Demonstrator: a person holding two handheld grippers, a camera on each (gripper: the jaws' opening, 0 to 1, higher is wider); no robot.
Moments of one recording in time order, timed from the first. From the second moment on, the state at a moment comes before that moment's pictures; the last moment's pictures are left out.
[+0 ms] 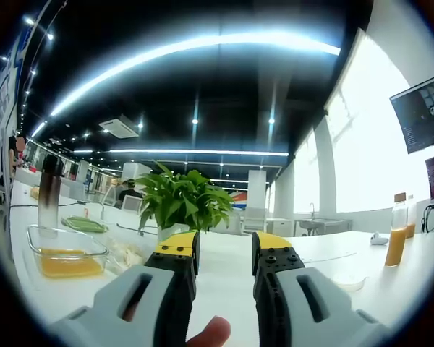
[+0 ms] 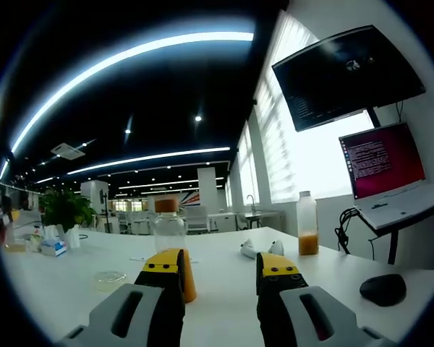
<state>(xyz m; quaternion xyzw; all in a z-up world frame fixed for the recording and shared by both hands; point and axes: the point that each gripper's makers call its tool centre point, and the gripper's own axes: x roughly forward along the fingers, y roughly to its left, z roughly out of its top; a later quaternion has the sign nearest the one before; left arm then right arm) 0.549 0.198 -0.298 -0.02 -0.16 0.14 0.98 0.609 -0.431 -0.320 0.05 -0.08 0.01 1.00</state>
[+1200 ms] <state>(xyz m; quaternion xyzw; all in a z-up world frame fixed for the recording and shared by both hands) 0.547 0.186 -0.307 -0.02 -0.14 0.12 0.98 0.620 -0.422 -0.302 0.05 -0.06 0.02 1.00</state>
